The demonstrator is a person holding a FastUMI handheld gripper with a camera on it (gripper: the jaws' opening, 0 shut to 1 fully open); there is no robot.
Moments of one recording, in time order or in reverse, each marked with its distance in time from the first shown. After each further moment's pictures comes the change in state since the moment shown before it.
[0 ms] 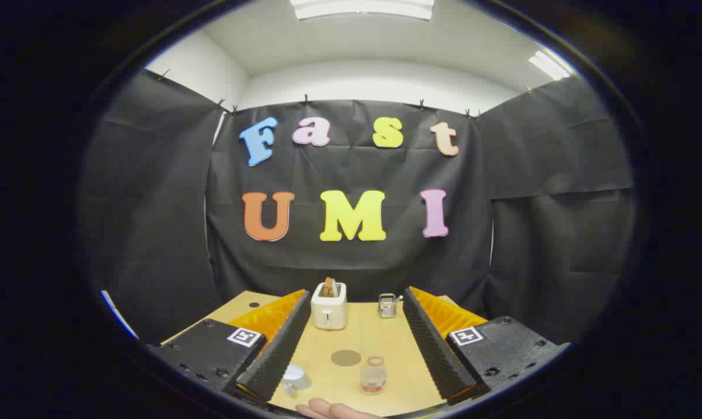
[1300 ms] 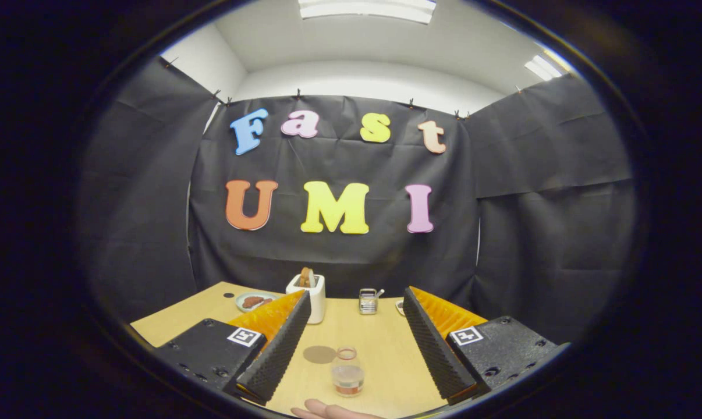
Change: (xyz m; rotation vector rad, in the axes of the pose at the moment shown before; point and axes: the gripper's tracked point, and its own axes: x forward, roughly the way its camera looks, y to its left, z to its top) arm 0.024 -0.044 -0.081 -0.049 -0.049 -0.072
